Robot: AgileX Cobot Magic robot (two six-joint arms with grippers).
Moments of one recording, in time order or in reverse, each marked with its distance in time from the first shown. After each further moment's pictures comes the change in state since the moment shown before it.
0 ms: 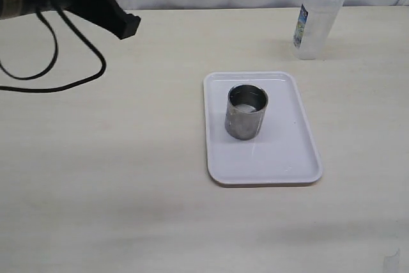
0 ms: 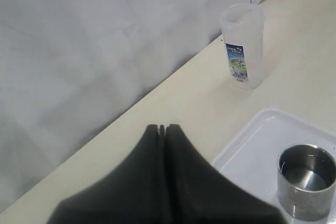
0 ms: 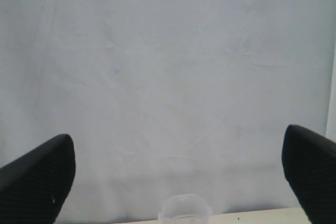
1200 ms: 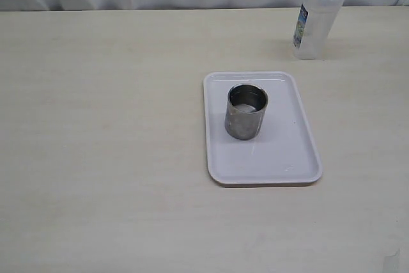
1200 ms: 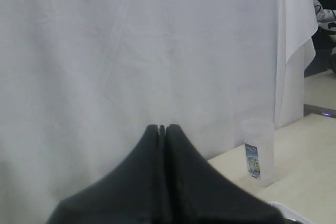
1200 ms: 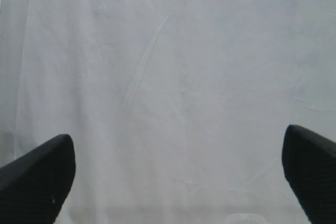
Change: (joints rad) left arm 0.000 -0.847 0.393 -0.126 0.104 -0.046; right arm 0.000 -0.631 0.375 -0.358 -0.116 0.416
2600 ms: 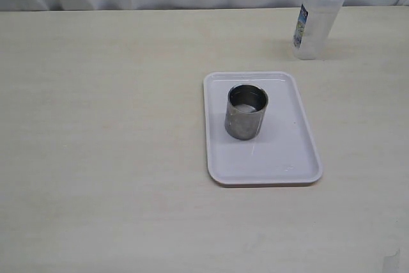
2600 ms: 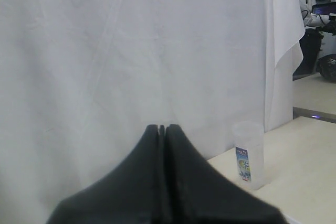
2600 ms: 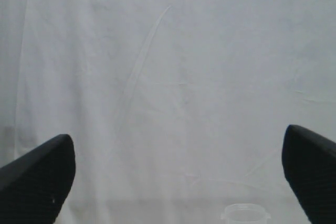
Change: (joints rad) left arm 0.000 0.000 0.000 -0.005 -0.036 -0.002; right arm 0.000 -0.042 0.052 -0.001 0.000 0.003
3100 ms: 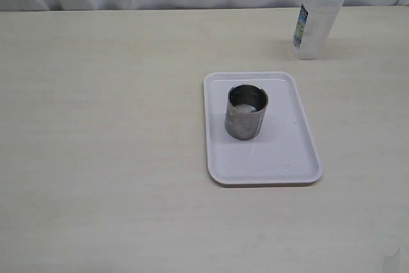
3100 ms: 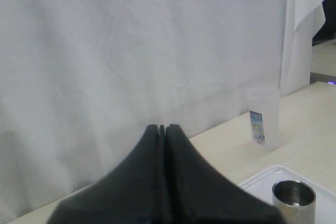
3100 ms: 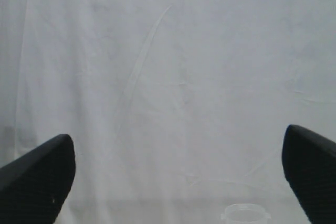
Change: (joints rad) left arm 0.000 0.000 0.000 -0.912 0.127 0.946; right arm 0.000 0.000 0.000 0.000 0.000 0.000
